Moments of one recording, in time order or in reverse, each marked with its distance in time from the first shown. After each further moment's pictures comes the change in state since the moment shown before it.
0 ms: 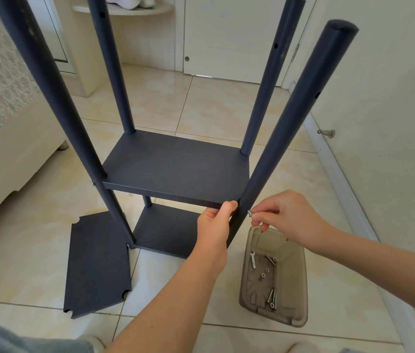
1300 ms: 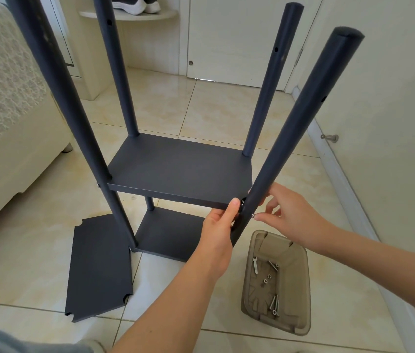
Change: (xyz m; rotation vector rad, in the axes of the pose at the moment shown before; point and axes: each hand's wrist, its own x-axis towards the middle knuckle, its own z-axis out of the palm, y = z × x) left_hand 0.001 0.002 -0.005 -0.036 -0.161 0.001; right_hand 0.015 0.004 0.003 -0.123 0.082 -0.163
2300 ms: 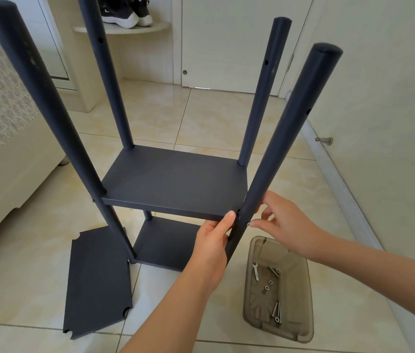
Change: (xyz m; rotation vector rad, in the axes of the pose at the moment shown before) left_hand -0.011 0.007 -0.007 -0.048 -0.027 -0.011; right_hand -0.003 -0.002 0.001 0.026 -0.057 0.048
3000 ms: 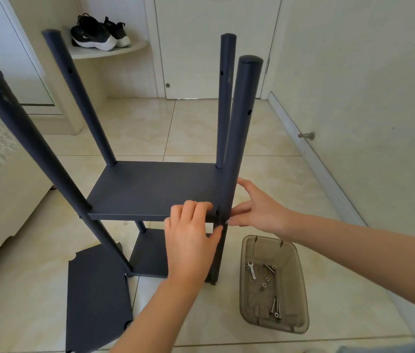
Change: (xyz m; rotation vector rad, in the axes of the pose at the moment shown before) left_hand -0.019 0.023 -0.002 1.447 0.369 0.993; right_hand 0.011 -0.013 -0.014 0.469 -0.179 0.249
